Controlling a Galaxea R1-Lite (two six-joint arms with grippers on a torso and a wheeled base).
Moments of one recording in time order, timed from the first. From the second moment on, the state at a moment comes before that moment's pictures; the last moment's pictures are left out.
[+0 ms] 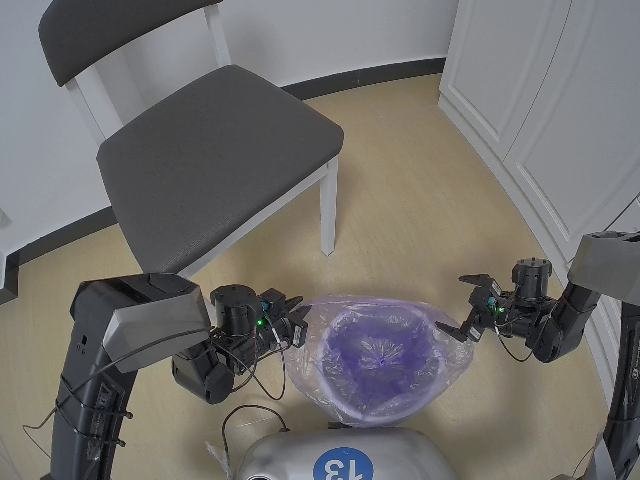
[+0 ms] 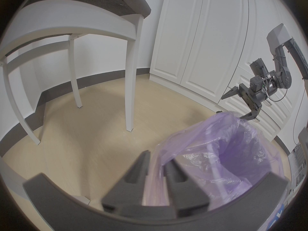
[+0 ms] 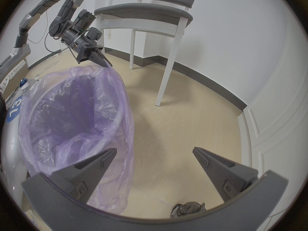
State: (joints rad) left arm -0.46 2.52 -0.95 -1.34 -0.14 0.12; right arm 0.13 2.29 -0.69 -1.15 0.38 -0.81
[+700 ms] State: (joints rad) left arm -0.44 2.49 -0.76 -1.43 -0.12 0.17; right arm 0.11 2.31 -0.52 -1.31 0.38 -0.83
